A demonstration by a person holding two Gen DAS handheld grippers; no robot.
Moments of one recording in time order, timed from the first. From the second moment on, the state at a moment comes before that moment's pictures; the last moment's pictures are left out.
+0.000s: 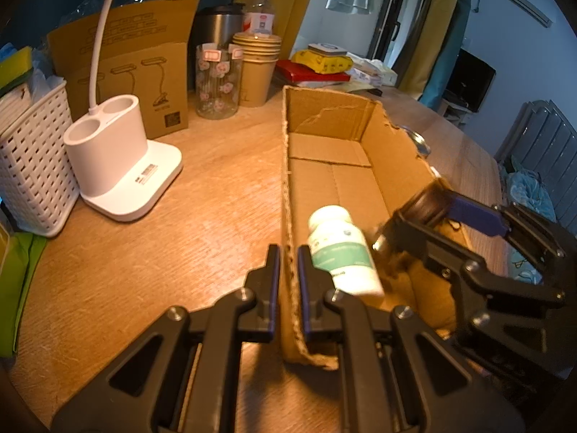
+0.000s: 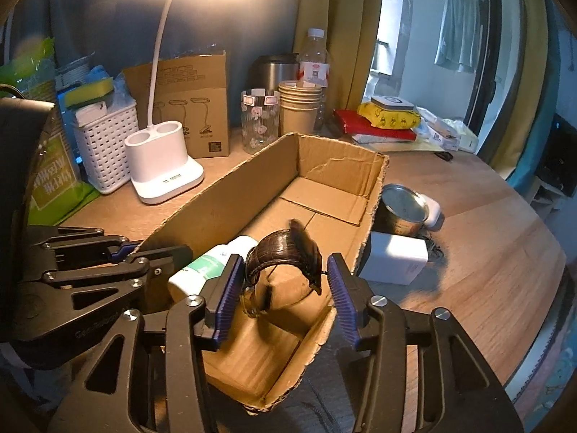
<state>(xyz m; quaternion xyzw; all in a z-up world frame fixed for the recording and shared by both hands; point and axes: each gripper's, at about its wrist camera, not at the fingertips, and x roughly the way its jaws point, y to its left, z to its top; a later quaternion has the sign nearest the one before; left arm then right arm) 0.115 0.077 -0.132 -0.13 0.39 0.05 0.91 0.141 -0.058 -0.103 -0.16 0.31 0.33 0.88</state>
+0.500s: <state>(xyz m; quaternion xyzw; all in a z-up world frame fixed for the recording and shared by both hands) 0.116 0.078 -0.134 -0.13 0.39 0.06 0.91 0.135 -0.081 -0.080 -0.11 0.30 0.33 0.89</state>
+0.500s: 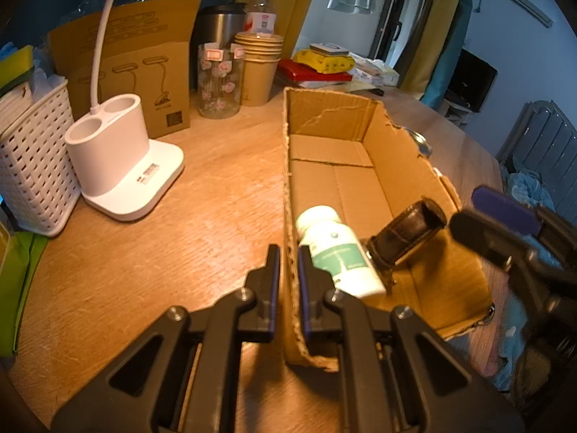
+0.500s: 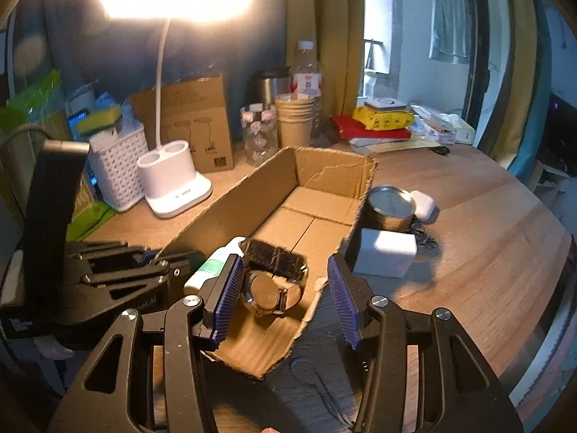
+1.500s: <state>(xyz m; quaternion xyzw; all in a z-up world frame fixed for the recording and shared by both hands) 0.114 0.076 -0.132 -0.13 0.39 0.05 0.91 0.148 -0.087 -0.107 -0.11 0.35 0.32 0.87</state>
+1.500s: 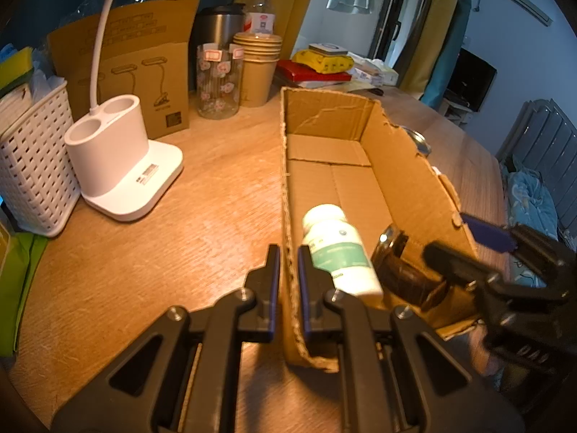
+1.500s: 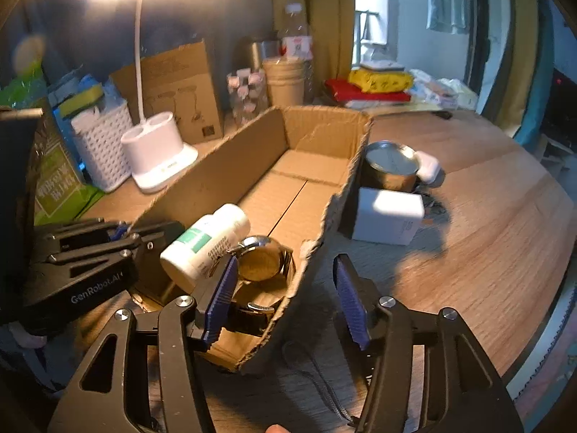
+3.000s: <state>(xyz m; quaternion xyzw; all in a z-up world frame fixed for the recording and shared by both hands) 0.114 0.075 -0.132 -0.12 0.39 0.05 0.91 0.154 -0.172 -0.108 -0.08 0.33 0.23 0.91</state>
